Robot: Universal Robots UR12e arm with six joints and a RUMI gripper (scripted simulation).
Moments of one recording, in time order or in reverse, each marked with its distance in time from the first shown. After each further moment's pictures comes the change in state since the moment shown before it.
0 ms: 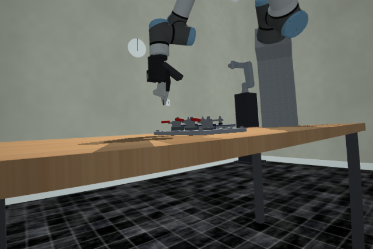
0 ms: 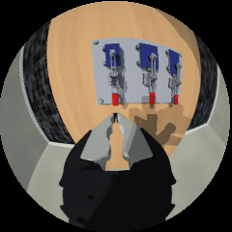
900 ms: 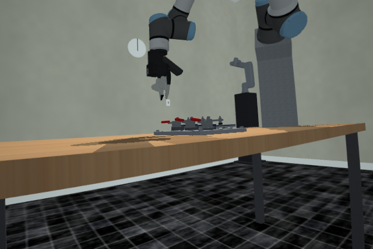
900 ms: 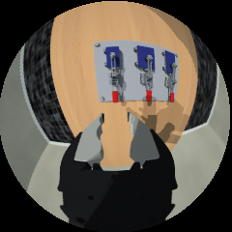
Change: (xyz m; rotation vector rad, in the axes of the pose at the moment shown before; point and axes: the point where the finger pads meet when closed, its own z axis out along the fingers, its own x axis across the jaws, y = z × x) arm 0.000 0.000 -0.025 -0.001 0.000 0.000
